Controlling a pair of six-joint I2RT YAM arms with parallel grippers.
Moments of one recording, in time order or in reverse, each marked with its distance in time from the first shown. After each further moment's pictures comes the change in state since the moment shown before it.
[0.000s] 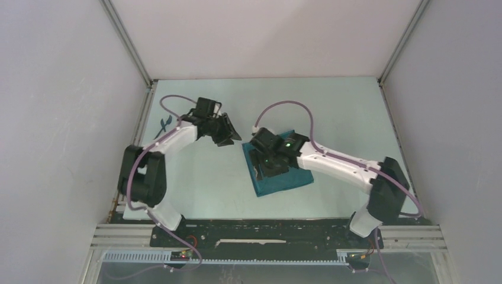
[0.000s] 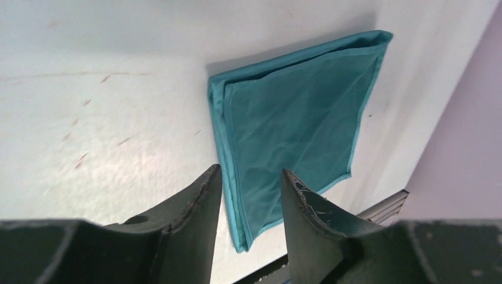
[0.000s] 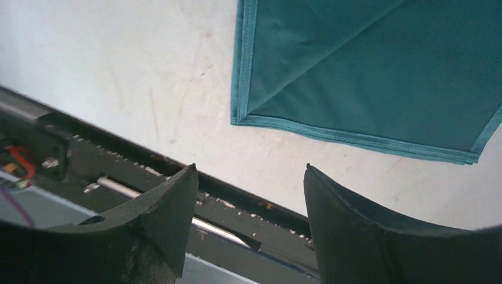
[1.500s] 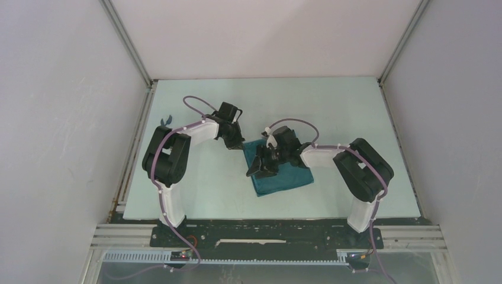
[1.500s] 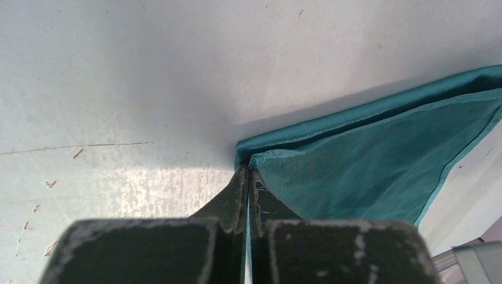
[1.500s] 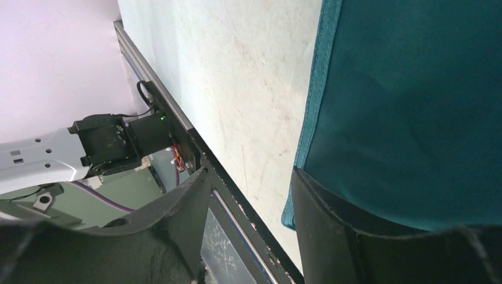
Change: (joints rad) left arm -0.090 0.239 0.093 0.015 -0.167 -0.008; right arm -0.293 0.231 -0.387 0.901 -0.734 0.195
